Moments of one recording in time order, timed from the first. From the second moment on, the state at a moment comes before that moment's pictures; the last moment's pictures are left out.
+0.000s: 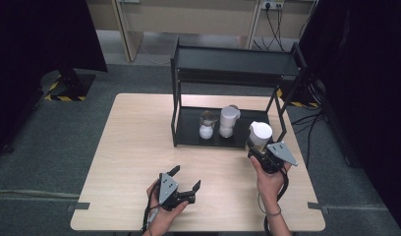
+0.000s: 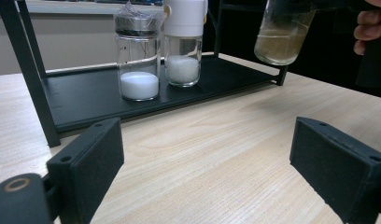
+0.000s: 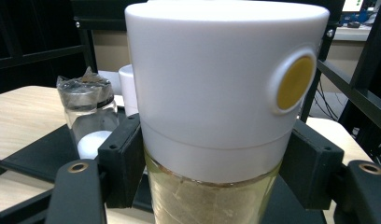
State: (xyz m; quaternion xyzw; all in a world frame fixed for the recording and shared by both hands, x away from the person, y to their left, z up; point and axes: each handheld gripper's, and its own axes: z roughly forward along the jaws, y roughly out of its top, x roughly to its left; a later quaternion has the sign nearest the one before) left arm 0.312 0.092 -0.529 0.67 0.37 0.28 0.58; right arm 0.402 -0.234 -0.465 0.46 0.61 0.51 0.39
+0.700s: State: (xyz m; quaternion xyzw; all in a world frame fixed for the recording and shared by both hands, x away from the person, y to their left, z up) left arm 0.312 0.093 -0.529 0.67 0.37 0.27 0.59; right arm 0.427 -0.238 -0.466 0.48 0.60 0.50 0.39
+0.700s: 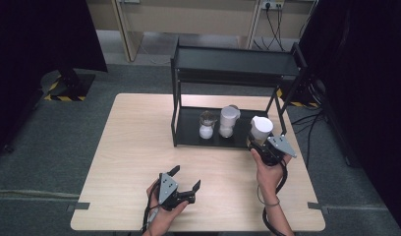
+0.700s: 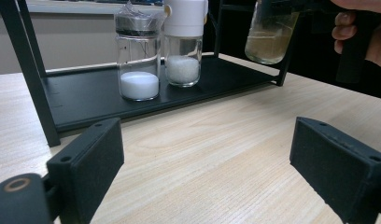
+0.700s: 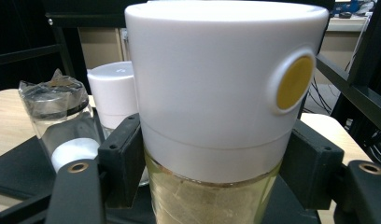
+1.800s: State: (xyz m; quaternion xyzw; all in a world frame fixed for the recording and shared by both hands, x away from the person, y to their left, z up) left arm 0.312 0.093 -0.529 0.67 0.37 0.27 0.59; right arm 0.463 -0.240 -0.468 0.50 0.60 0.49 0.39
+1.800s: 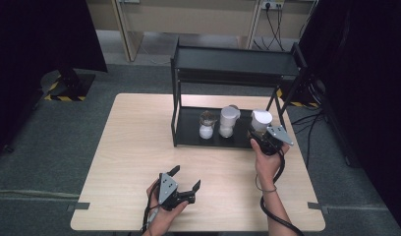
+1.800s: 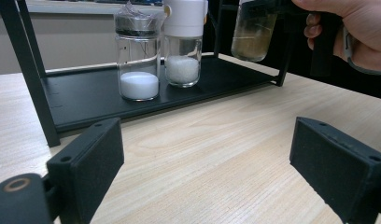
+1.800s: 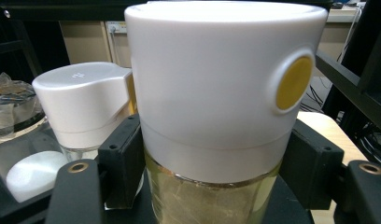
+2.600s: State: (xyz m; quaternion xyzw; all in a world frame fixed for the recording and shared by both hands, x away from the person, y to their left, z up) left arm 0.311 0.093 -0.529 0.67 0.37 0.27 0.59; right arm 0.485 -0.237 -0.471 0.51 0.61 0.47 0.38
